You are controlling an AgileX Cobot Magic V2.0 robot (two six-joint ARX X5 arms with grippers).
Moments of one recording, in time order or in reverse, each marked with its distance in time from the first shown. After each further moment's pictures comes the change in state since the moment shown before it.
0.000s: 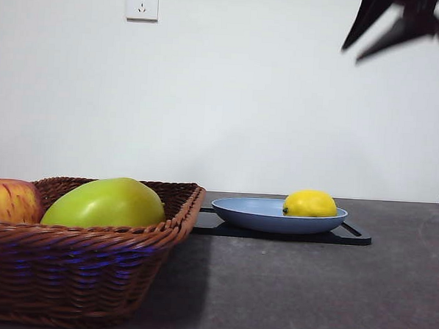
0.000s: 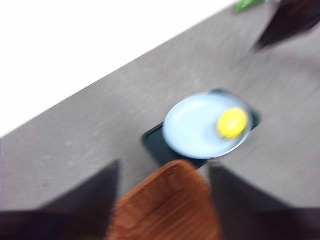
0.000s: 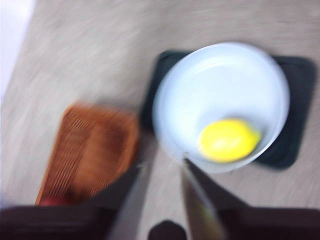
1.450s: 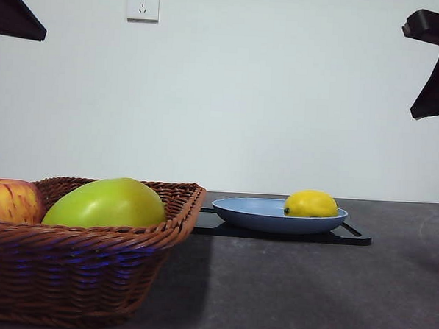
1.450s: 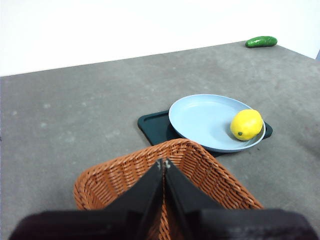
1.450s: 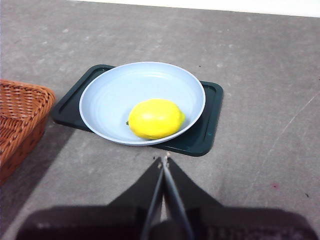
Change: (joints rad) left arm 0.511 -0.398 -0.839 0.687 0.539 -0.104; right arm 0.396 -0.774 -1.102 0.822 0.785 -0.003
